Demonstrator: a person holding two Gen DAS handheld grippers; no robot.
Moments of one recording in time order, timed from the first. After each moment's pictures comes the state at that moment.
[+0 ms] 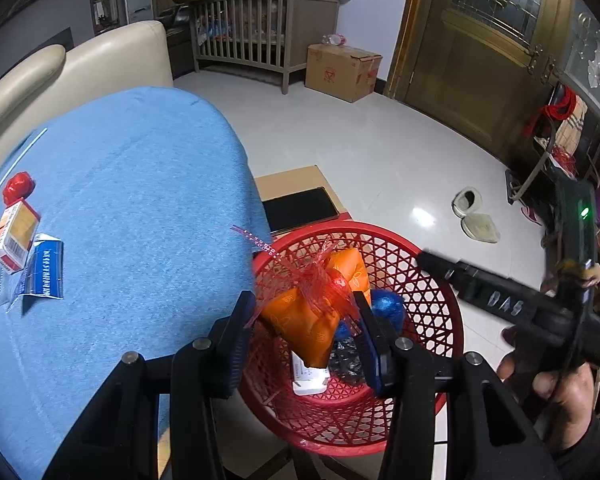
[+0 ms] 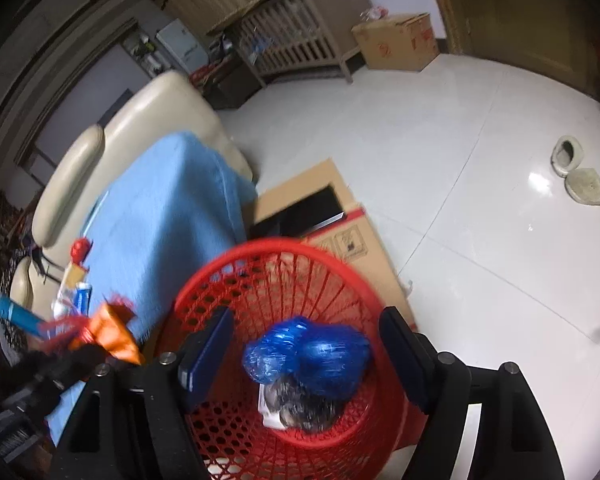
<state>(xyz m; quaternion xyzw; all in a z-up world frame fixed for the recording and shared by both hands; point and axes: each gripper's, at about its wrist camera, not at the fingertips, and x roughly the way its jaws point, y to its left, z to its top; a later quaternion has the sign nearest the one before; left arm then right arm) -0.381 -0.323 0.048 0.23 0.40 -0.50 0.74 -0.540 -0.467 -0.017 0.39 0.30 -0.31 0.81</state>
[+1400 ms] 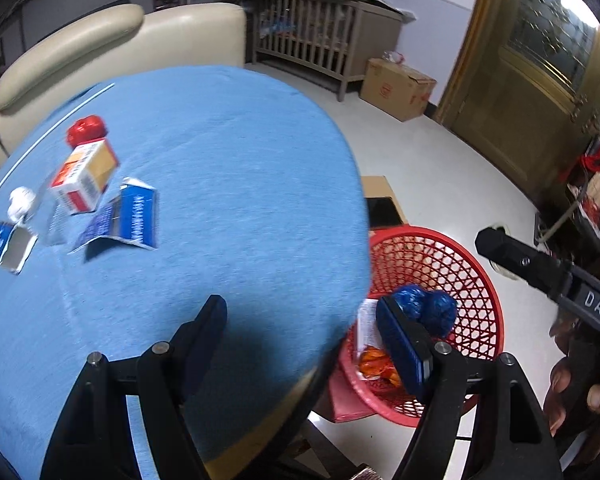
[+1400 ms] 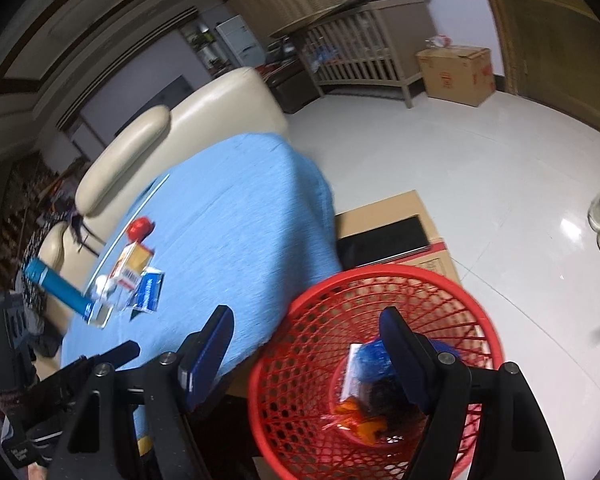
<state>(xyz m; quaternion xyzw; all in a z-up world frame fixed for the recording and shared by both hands) -0.315 -0.245 0.054 0.17 0.42 -0.42 0.78 -0.469 -0.399 0.052 0.33 0.29 -0.24 0.87</state>
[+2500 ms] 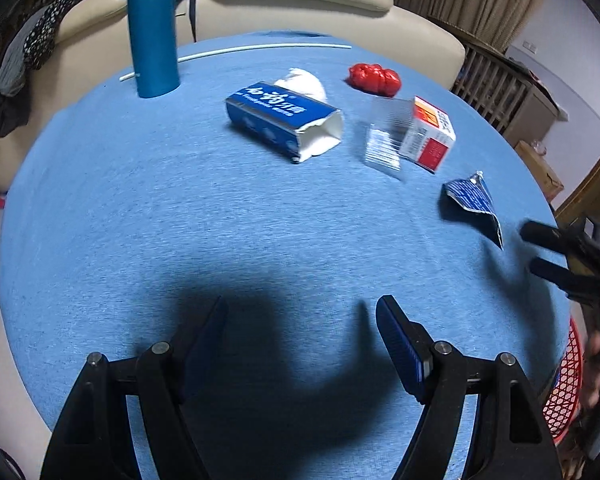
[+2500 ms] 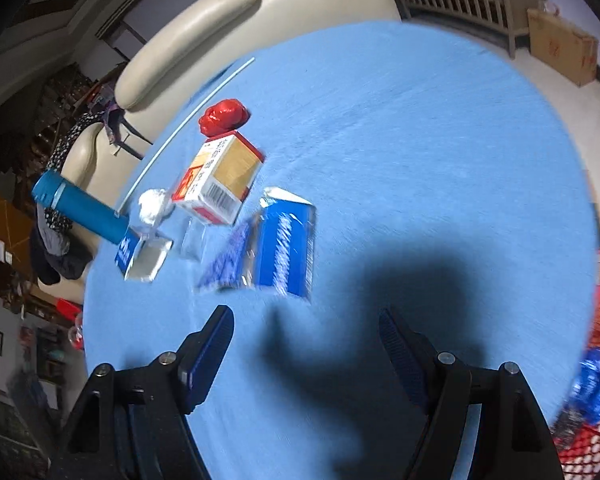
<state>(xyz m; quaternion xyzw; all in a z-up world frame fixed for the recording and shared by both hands) -0.179 -0.018 0.011 0.02 0.47 -0.21 0.86 -0.231 -0.301 0.019 0.32 0.43 -0.09 0.84</state>
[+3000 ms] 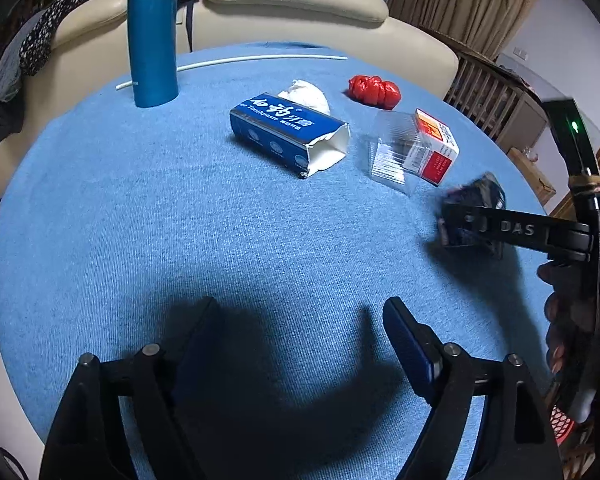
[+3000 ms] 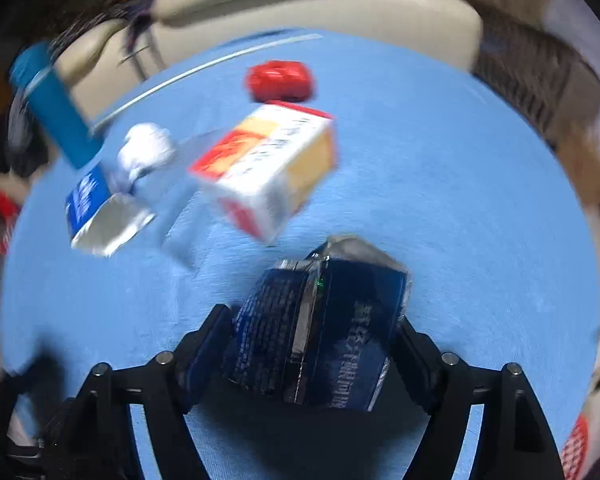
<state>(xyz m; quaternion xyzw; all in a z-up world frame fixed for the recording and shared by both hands) -0.170 -0.012 0.009 0.02 0.44 -0.23 0.87 -0.139 -0.229 0.015 0.08 0.48 -0.09 0.87</state>
